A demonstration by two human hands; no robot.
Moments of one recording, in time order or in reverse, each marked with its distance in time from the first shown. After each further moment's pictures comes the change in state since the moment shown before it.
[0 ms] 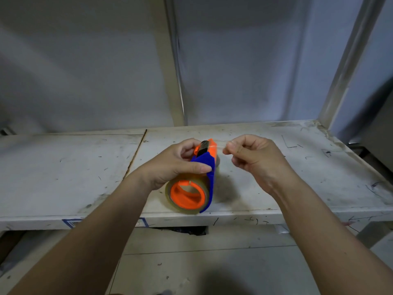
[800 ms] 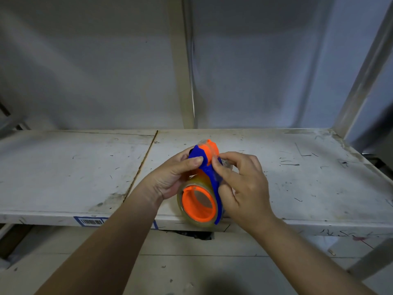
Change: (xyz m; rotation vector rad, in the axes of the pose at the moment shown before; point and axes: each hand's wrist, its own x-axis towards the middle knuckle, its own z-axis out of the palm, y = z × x) left_hand -0.009 -0.023 -0.010 -0.562 -0.038 -0.033; right_hand -0.015 0.049 0.048 -0.893 0.232 -0.816
